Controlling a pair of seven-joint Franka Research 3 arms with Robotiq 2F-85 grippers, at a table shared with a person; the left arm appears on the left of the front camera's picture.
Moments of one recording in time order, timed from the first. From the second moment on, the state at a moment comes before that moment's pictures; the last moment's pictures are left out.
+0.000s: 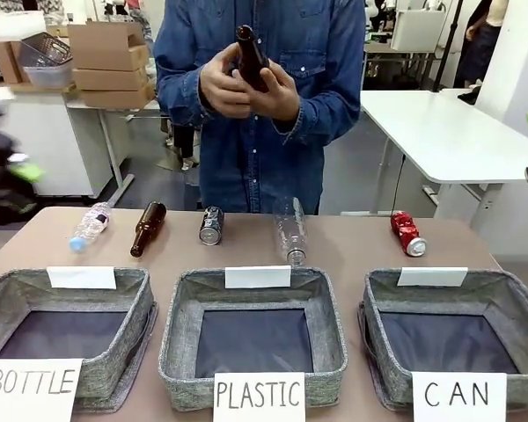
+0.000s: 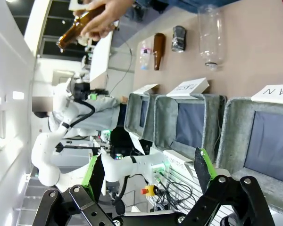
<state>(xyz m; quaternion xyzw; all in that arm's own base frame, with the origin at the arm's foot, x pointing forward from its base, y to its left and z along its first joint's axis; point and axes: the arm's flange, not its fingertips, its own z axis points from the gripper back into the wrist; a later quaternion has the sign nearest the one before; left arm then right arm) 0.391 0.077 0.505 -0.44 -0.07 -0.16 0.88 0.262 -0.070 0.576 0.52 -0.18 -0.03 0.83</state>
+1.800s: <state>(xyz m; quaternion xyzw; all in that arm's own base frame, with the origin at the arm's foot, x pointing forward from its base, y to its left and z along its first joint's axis) 0.357 0.129 0.457 -0.62 -0.10 -0.12 0.77 0.262 -0.069 0.577 0.52 -0.19 -0.03 0.83</state>
